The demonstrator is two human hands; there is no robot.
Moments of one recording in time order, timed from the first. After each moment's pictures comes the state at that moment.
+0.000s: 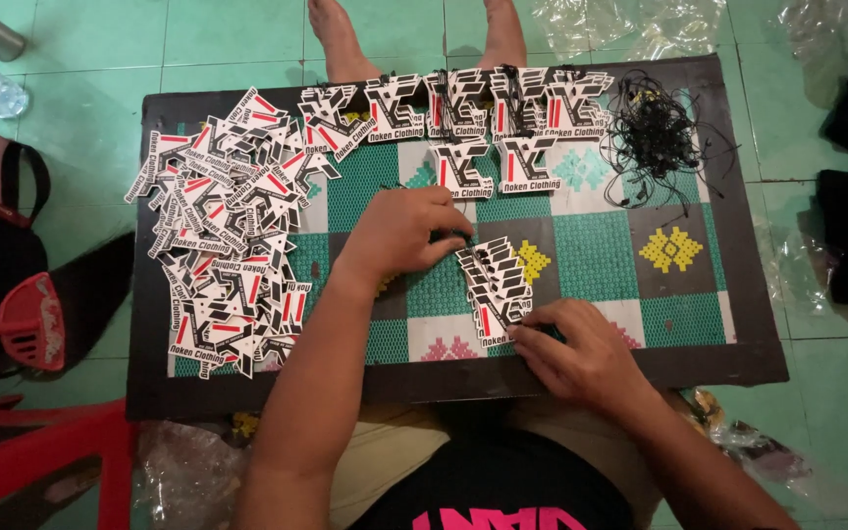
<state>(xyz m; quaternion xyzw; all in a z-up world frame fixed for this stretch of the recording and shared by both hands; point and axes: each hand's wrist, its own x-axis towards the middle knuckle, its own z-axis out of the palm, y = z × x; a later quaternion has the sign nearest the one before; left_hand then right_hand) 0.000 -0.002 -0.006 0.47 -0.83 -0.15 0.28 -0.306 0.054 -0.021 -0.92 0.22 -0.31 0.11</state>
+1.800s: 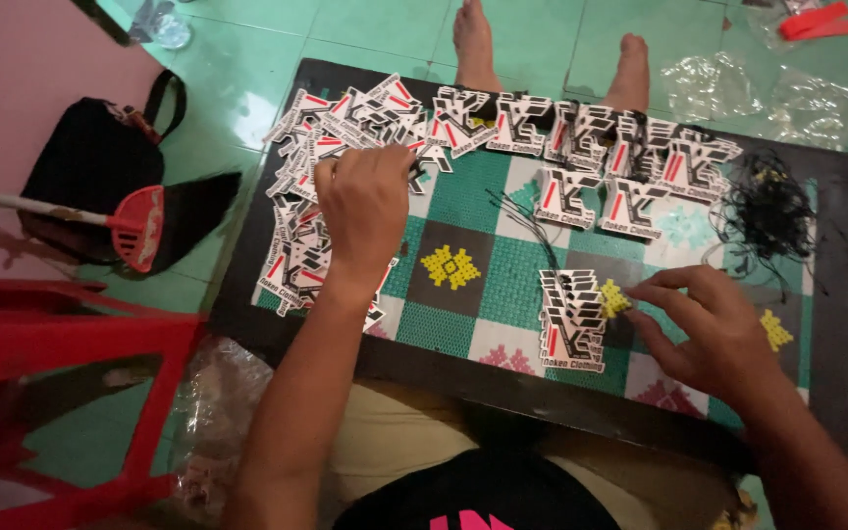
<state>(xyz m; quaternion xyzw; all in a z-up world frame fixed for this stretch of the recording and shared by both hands) 0.076 0.069 0.027 0.76 -0.53 0.28 0.25 -0.311 -0.038 0.026 -0.96 0.15 -0.23 0.08</state>
